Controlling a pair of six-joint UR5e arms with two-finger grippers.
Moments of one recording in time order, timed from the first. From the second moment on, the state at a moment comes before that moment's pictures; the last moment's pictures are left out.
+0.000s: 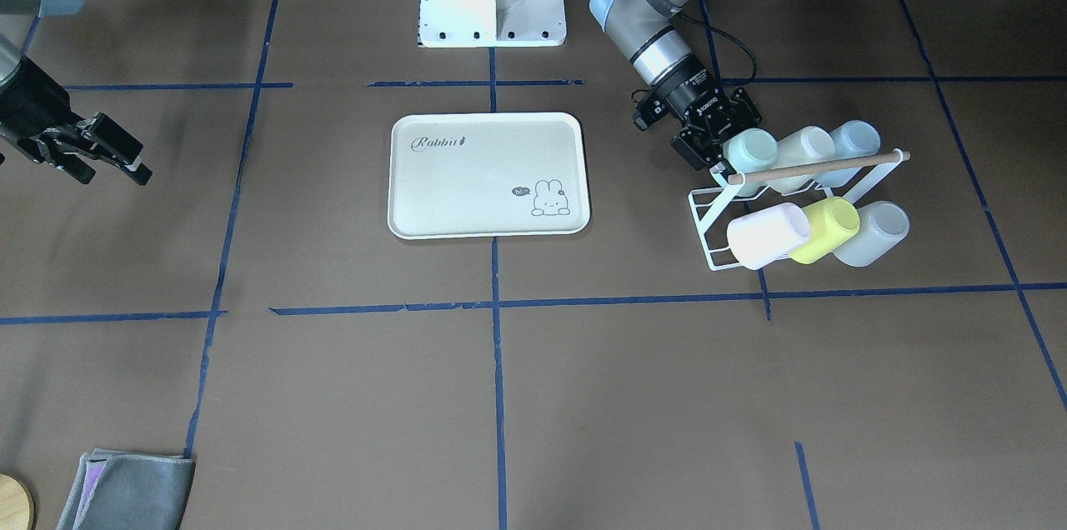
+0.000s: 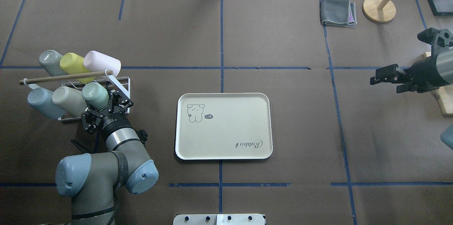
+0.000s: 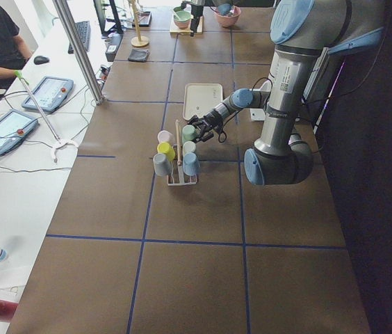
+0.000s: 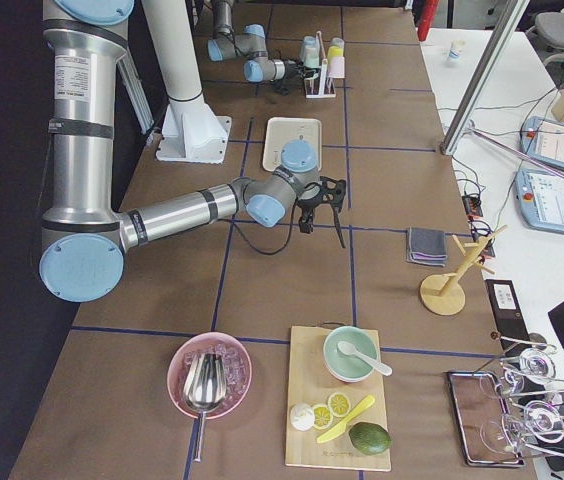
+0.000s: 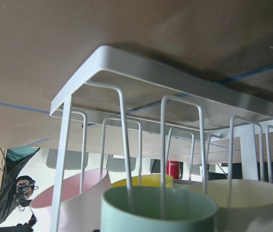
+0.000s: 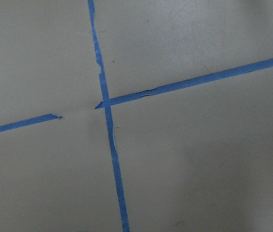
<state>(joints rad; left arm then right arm) -0.23 -1.96 -1.87 -0.82 -0.66 0.61 0.99 -1.64 1.90 -0.99 2.20 1.16</state>
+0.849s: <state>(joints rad) -0.25 -1.94 -2.09 -0.81 -0.65 0.63 0.99 -1.64 1.91 -0.99 2.20 1.16</state>
